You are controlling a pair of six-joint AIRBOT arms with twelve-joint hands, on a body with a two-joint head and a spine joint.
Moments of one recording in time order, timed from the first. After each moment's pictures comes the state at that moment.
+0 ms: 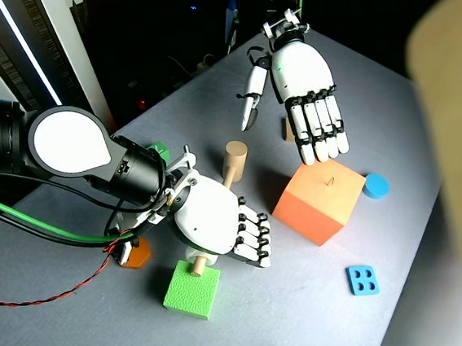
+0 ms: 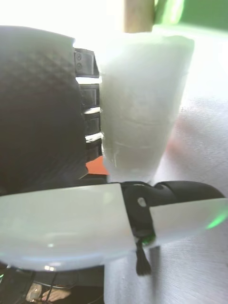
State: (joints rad) left arm 0.77 -0.87 0.99 -0.19 -0.70 1.07; right arm -0.27 -1.38 1.16 -0.91 -0.46 -0.08
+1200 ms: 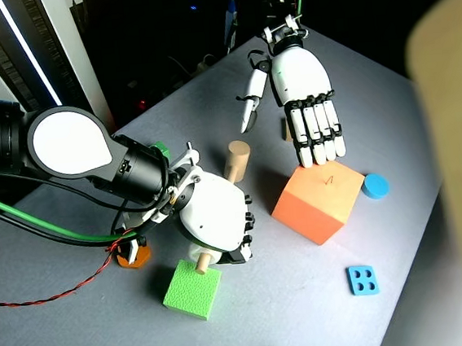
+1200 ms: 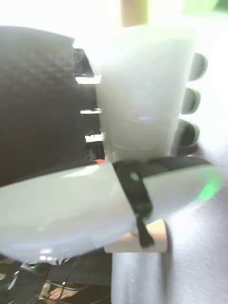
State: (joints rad) left arm 0.80 -0.89 1.00 -0.22 -0.73 1.03; right arm -0.27 -1.37 1.15 -0.88 -0.47 -0.09
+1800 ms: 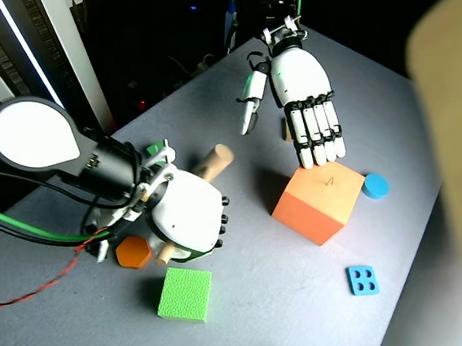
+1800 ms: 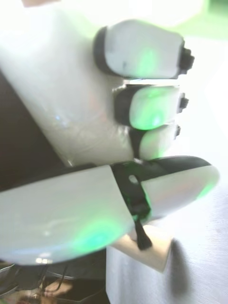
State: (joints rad) left arm 0.80 -0.90 1.00 -0.22 -0.74 1.03; right arm -0.24 -1.19 0.96 -0.88 -0.51 -0.13
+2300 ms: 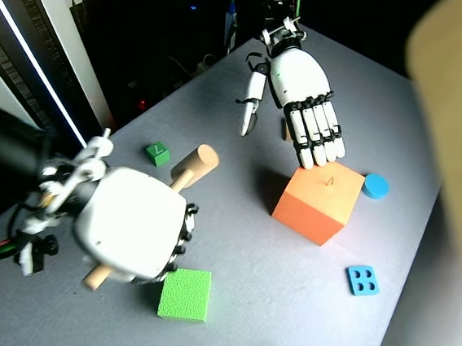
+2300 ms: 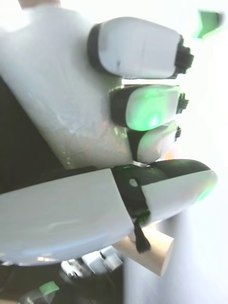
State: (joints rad) left arm 0.80 -0.90 1.00 -0.22 -0.73 1.03; right arm -0.11 -0.98 0.86 -1.08 -0.52 0.12
